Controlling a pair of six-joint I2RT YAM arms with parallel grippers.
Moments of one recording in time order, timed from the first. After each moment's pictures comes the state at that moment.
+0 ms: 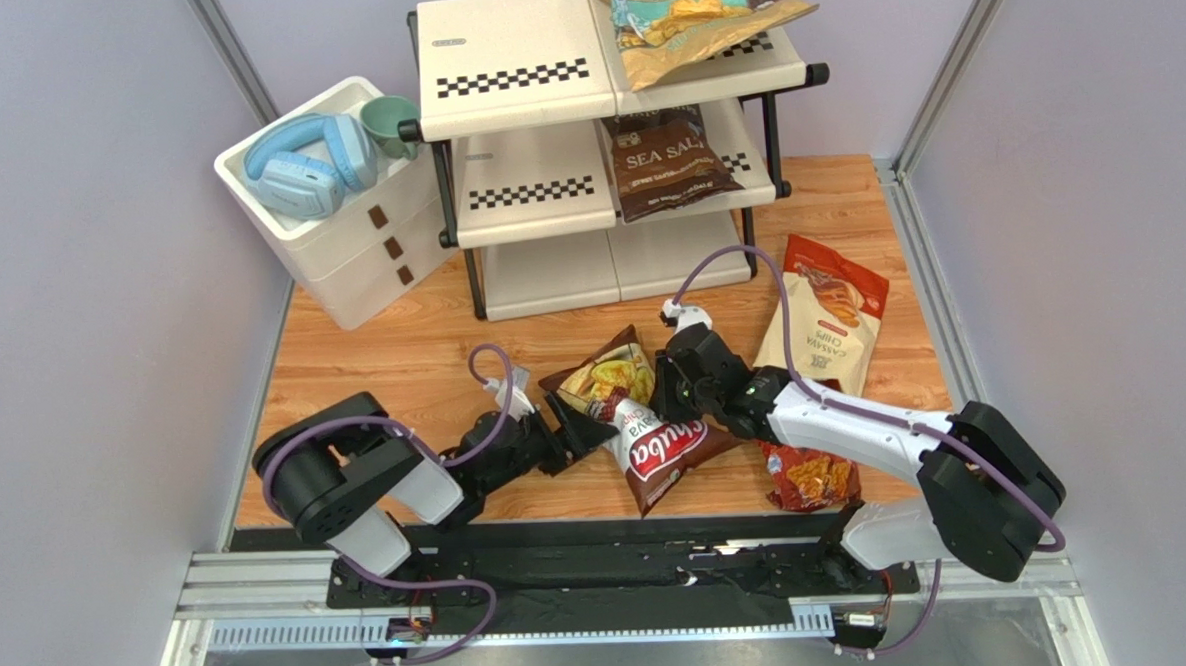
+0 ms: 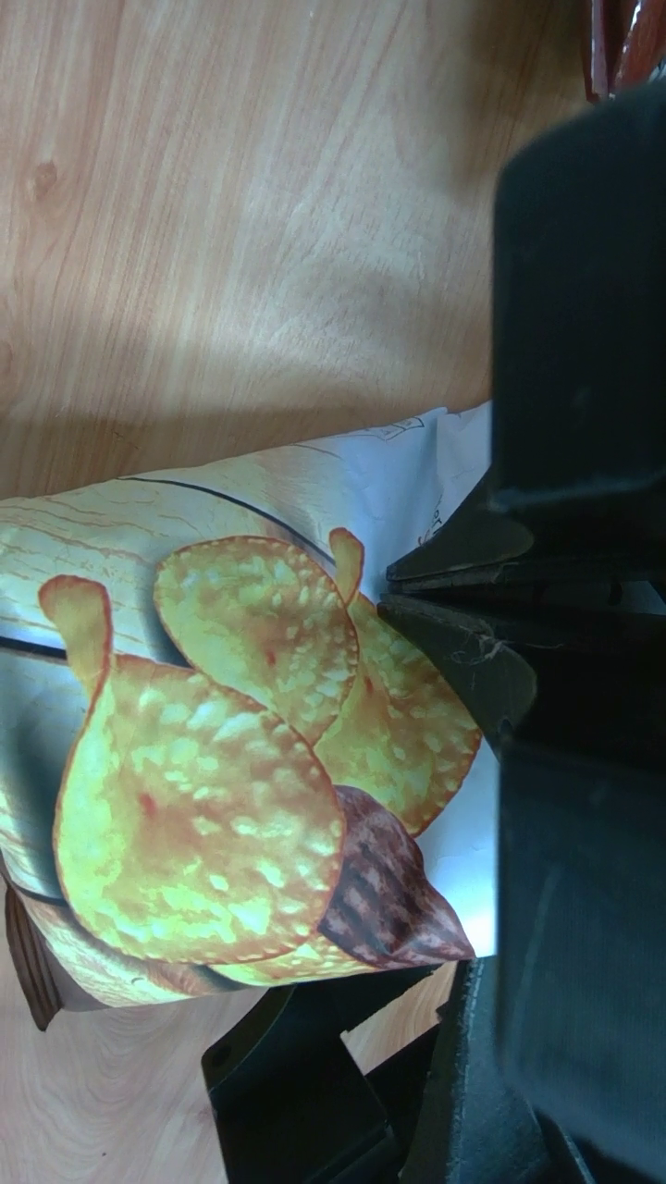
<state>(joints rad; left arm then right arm) -0.86 1.59 0.14 1.11 0.05 -1.23 0.79 1.34 0.69 -0.15 0.07 0.60</state>
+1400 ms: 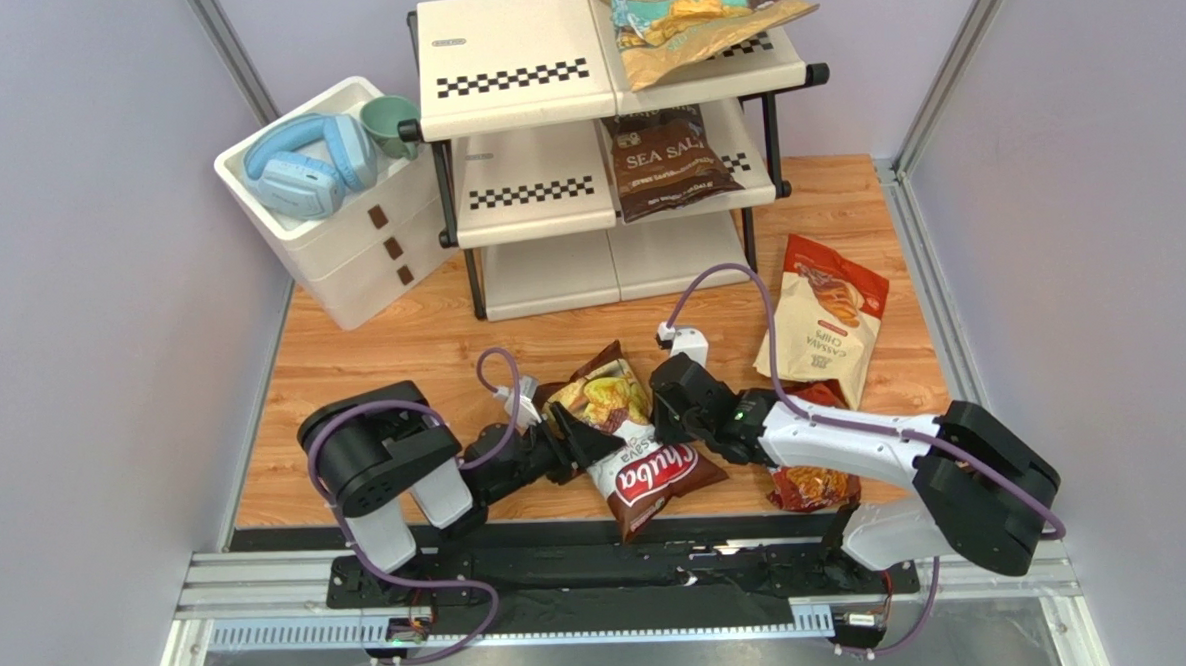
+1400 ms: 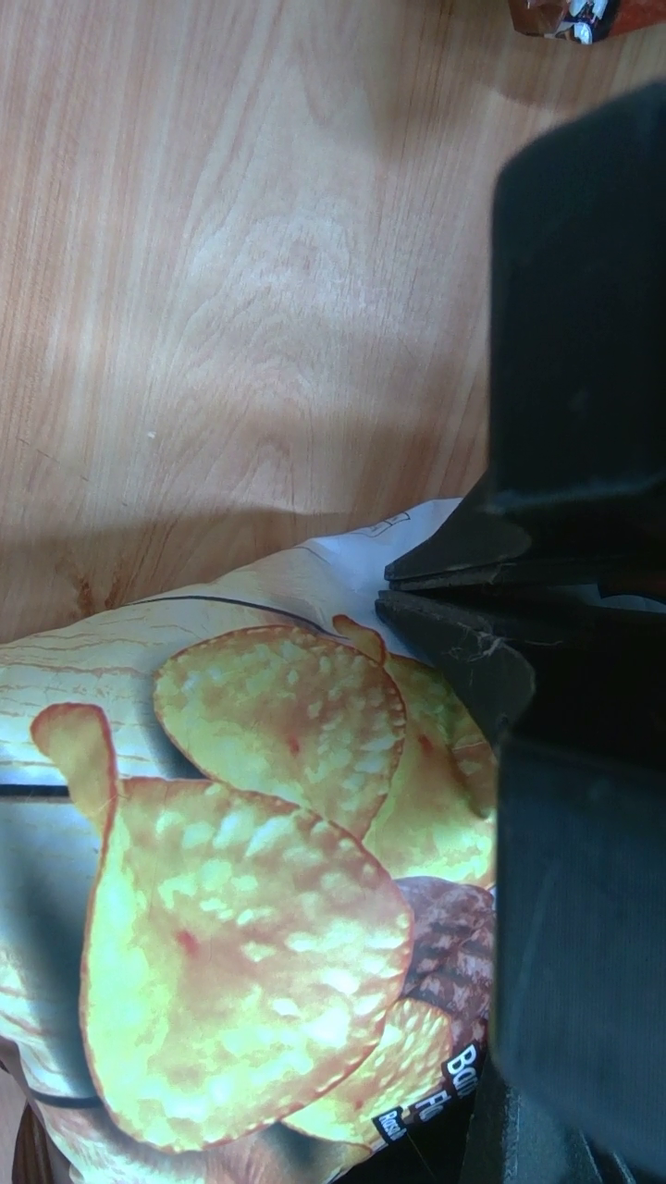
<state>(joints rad) -0.92 1.75 0.12 1.36 0.05 -1.27 0.93 1.35 0.64 -0.14 0.24 0.71</state>
